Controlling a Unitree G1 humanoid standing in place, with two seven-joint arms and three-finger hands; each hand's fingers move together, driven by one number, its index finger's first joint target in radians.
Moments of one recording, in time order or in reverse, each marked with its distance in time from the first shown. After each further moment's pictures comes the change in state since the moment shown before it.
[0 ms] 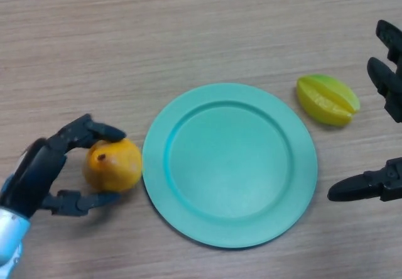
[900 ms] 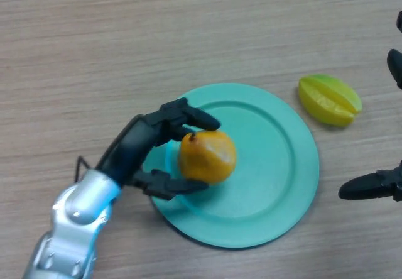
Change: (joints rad) left arm -0.174 -0.189 -0.251 -0.027 -0.116 0.322 -0.067; right arm 0.017 0.001 -0.039 -0.057 -0.020 0.012 0.000
